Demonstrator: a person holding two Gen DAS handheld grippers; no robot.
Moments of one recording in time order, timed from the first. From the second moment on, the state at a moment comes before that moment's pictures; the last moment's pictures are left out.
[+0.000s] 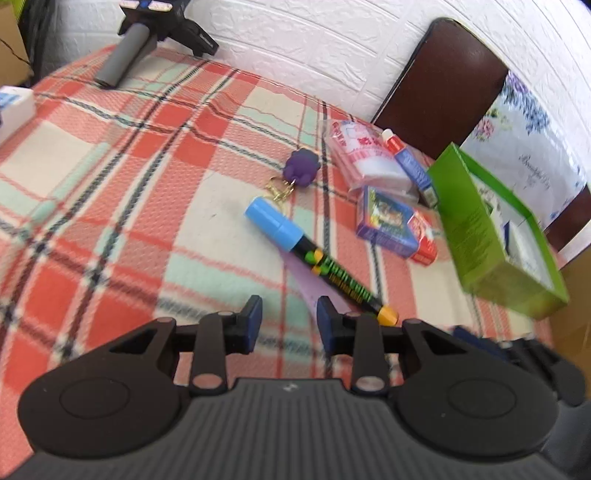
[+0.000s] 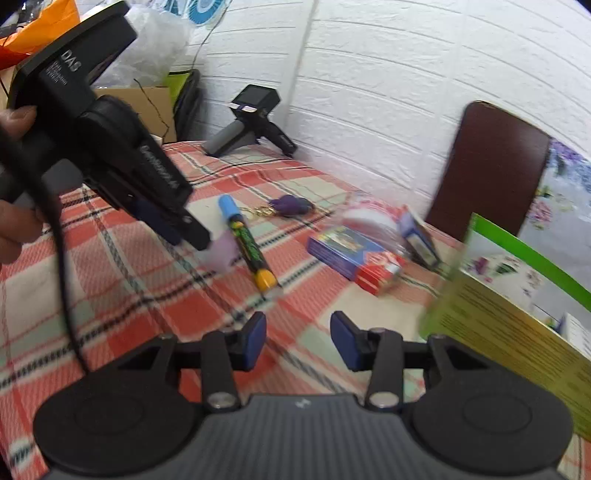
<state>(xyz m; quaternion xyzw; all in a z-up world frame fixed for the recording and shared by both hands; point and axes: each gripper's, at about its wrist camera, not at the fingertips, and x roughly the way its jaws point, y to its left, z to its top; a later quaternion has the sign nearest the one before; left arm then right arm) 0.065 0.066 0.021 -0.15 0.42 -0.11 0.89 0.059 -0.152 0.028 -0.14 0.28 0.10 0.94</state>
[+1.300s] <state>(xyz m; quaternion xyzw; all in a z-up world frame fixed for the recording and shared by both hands) 0.097 -0.087 0.089 -0.07 0.37 -0.25 0.89 0.049 -0.237 0.064 0.11 0.21 0.06 0.97</state>
